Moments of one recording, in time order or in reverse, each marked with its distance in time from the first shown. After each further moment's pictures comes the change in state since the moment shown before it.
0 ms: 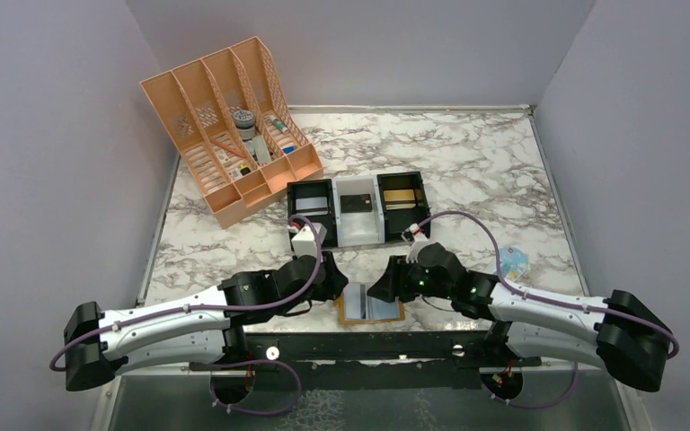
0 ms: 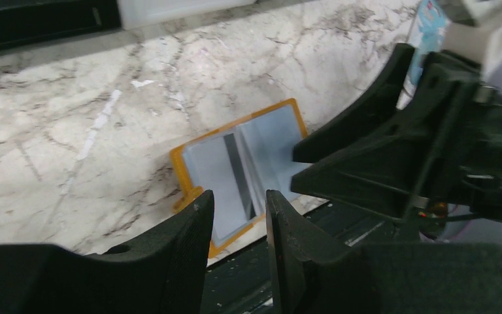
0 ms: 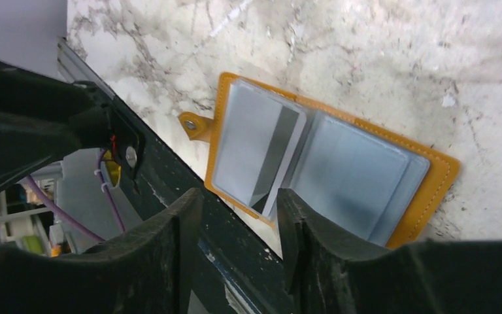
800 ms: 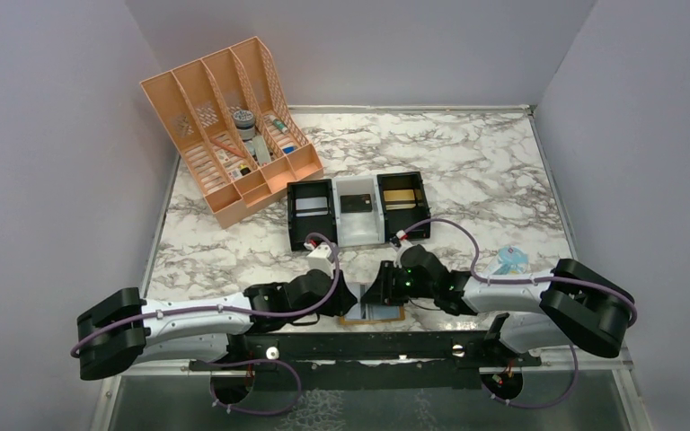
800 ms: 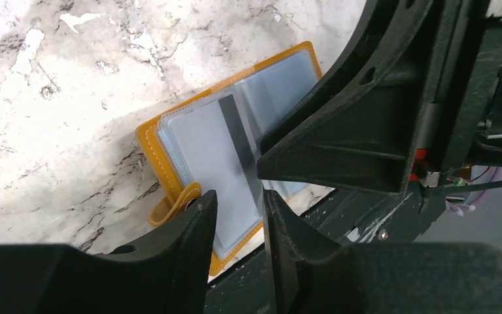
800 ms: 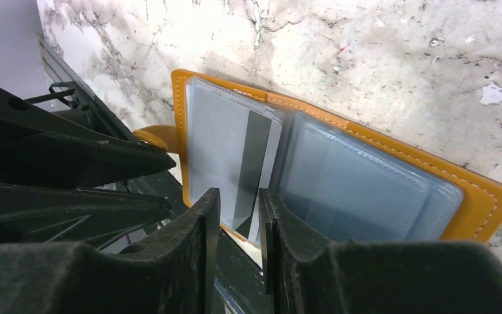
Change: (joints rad) left arm 0.000 0.173 -0.236 0.447 0.174 0.005; right arm 0.000 0.327 -0.029 0.260 -0.095 0.135
